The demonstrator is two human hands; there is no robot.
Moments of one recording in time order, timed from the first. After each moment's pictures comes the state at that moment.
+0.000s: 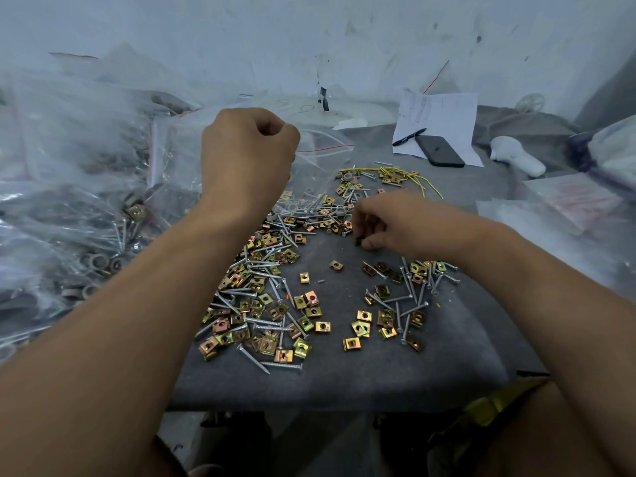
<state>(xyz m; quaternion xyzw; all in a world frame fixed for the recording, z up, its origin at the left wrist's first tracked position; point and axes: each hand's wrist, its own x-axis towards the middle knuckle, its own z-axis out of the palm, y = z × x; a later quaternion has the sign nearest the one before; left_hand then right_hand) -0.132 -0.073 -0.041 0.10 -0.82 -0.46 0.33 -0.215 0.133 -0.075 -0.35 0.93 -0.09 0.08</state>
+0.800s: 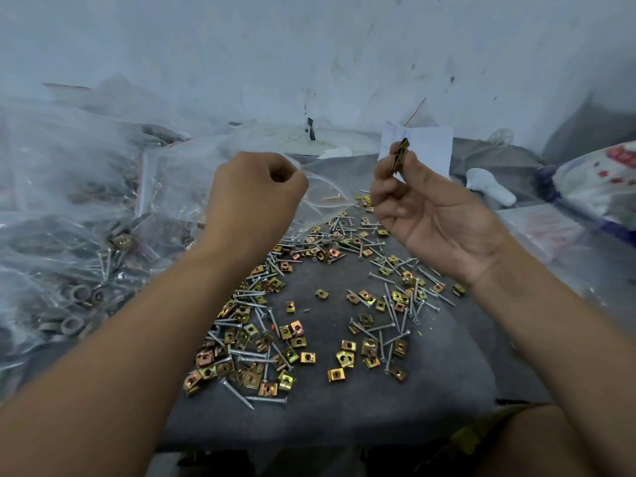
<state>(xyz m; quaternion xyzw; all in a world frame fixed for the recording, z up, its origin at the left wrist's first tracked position) -0.131 -0.062 -0.042 0.06 -0.85 -0.42 0.32 -0.199 0.158 -0.042 -0.25 0.36 -0.85 0.30</state>
